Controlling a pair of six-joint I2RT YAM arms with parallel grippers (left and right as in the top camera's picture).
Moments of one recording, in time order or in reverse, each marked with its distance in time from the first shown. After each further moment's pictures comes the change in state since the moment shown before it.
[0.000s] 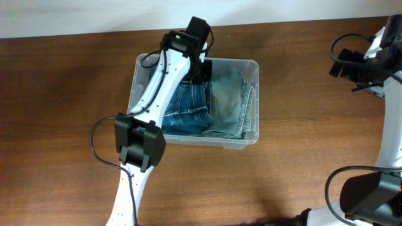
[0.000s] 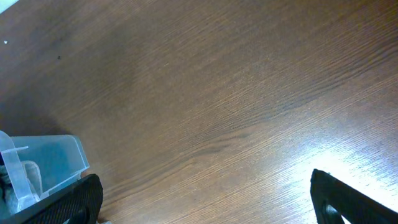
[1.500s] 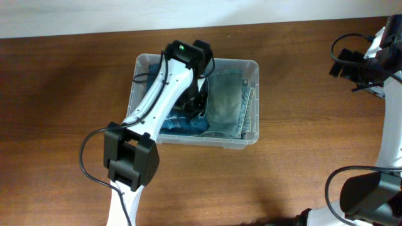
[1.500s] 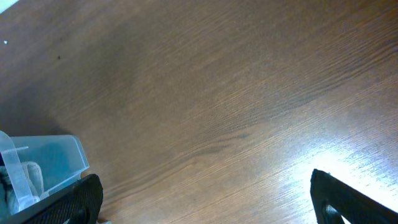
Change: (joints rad) left arm -0.059 -0.251 -0.423 -0.171 -0.069 0.071; right arm 0.000 0.000 0.000 0.000 0.000 0.000
